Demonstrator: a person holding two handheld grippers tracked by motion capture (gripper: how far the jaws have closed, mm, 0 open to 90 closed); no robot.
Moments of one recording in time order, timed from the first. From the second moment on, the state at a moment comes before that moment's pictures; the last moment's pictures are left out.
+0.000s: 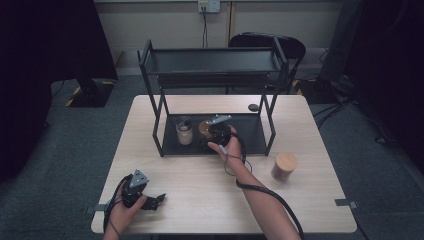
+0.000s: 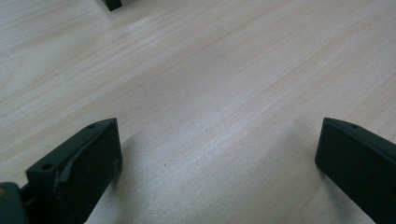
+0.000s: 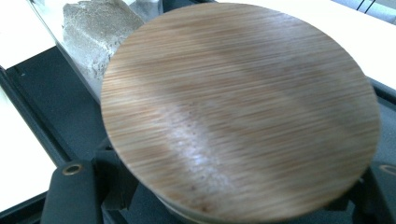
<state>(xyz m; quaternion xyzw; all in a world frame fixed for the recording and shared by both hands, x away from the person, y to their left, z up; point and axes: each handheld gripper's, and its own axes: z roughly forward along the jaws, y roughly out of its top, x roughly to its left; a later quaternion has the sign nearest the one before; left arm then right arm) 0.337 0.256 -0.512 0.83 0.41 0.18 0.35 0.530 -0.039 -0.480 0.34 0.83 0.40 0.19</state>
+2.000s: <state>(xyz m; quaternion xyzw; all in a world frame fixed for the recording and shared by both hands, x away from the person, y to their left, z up) 0.337 0.256 -0.512 0.83 0.41 0.18 0.35 0.472 -0.081 -0.466 0.36 0.82 0.42 0.14</state>
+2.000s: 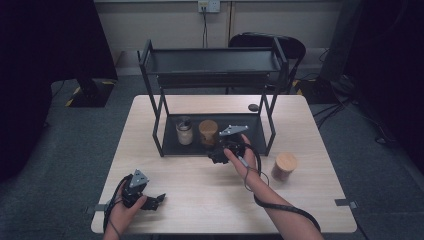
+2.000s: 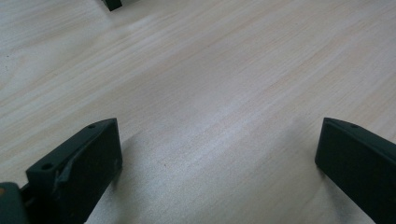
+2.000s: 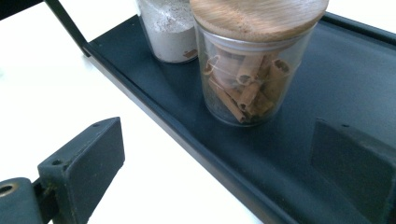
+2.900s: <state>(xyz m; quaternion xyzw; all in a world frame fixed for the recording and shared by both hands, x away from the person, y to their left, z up) 0.337 0.256 -0.512 0.83 0.41 0.18 0.35 0.435 -0.111 -0.467 0.34 0.83 0.43 0.12</state>
